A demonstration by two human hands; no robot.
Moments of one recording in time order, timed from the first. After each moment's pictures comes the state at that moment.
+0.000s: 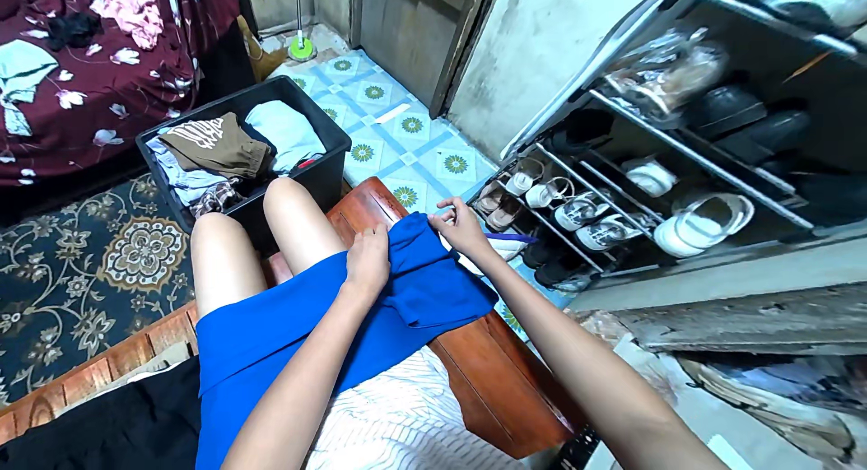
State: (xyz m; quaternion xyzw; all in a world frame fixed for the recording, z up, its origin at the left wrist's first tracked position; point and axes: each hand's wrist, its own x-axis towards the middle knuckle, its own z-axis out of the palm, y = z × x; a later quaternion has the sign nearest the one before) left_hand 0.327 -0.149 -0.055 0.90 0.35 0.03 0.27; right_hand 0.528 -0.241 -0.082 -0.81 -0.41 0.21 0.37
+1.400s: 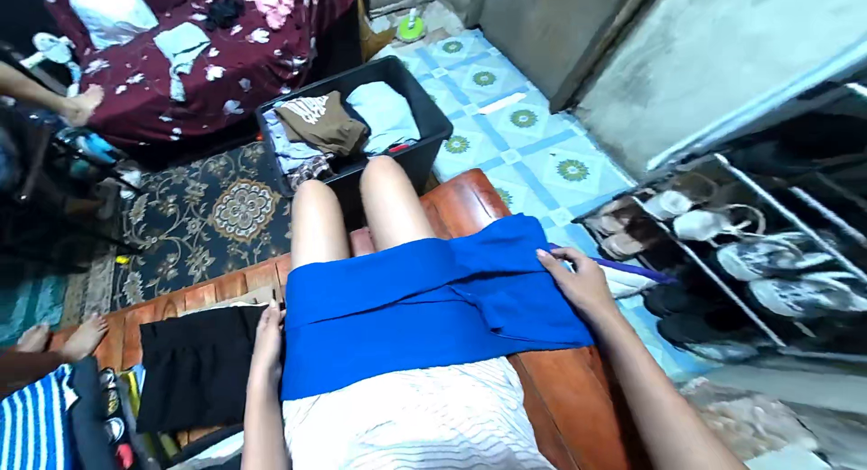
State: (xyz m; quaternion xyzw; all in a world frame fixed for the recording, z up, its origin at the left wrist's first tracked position) left_hand 0.001 -0.171 -0.102 0.37 0.69 0.32 0.54; right_hand 0.507 -0.291 -0.118 -0.82 -0.39 0.23 0.36
